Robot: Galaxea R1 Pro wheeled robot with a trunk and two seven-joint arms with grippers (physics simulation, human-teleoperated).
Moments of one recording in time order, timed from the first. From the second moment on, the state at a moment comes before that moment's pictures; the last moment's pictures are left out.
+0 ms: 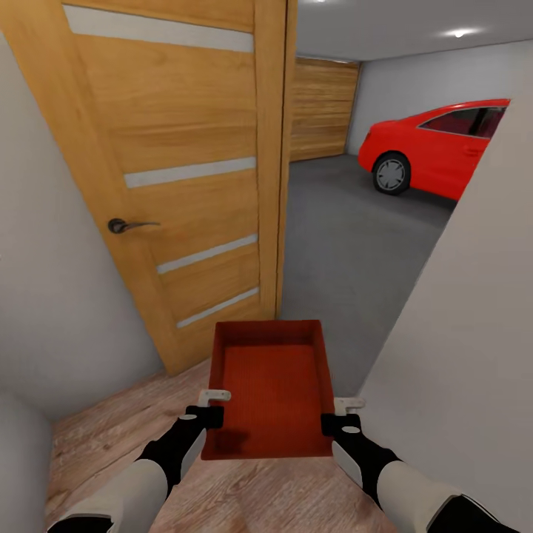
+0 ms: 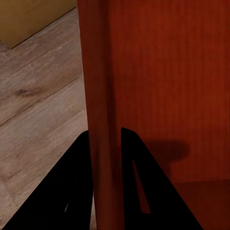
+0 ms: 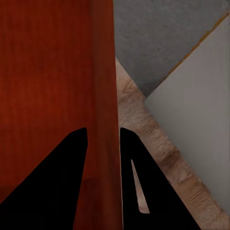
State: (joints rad) left arm -0.70 -0.13 0.02 -0.34 -0.08 0.15 0.09; right arm -0.73 0.05 0.59 -0.21 -0.55 -0.01 -0.29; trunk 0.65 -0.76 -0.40
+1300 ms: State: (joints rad) left arm -0.70 -0.13 0.02 -0.33 -0.08 0.15 0.09; right arm -0.73 0.05 0.59 -0.21 -0.55 -0.01 -0.29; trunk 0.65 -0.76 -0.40
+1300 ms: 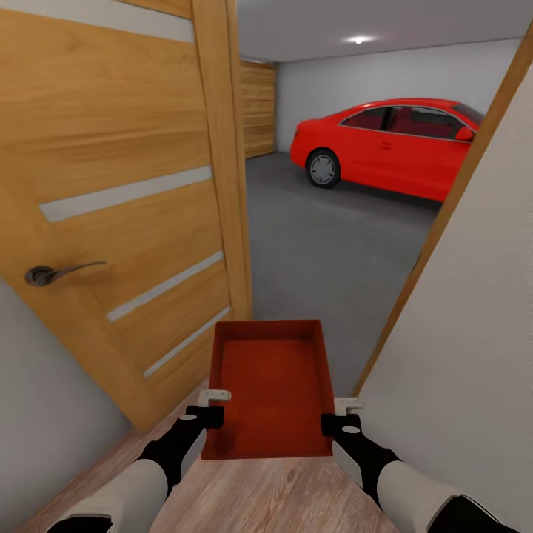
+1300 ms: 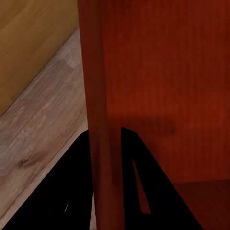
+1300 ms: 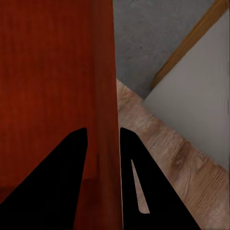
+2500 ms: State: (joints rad) left arm -0.70 -0.13 0.02 -0.34 -0.08 0.15 0.09; right arm -0.73 0.05 0.59 -0.21 -0.55 -0.01 -0.29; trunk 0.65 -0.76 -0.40
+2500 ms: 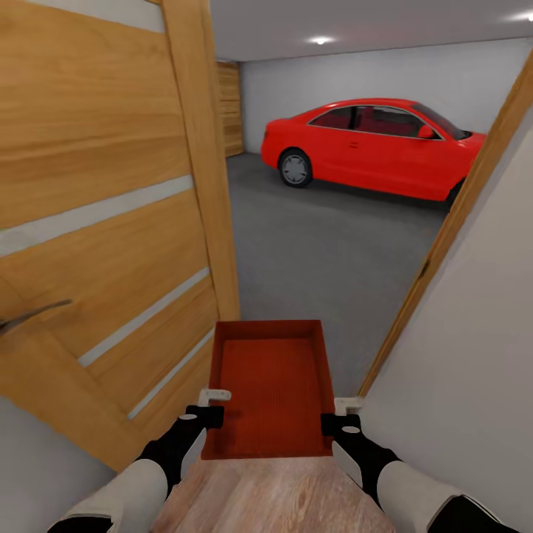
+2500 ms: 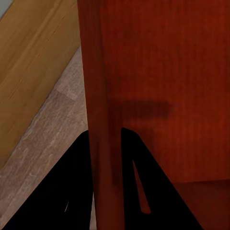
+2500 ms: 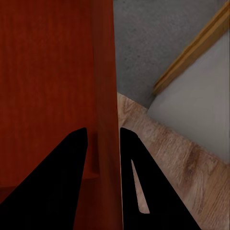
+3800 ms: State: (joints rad) left arm -0.70 -0.13 0.02 -0.34 -0.08 0.15 0.09; right arm -0.73 0.05 0.59 -0.21 -0.55 -0.01 -0.29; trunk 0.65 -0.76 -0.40
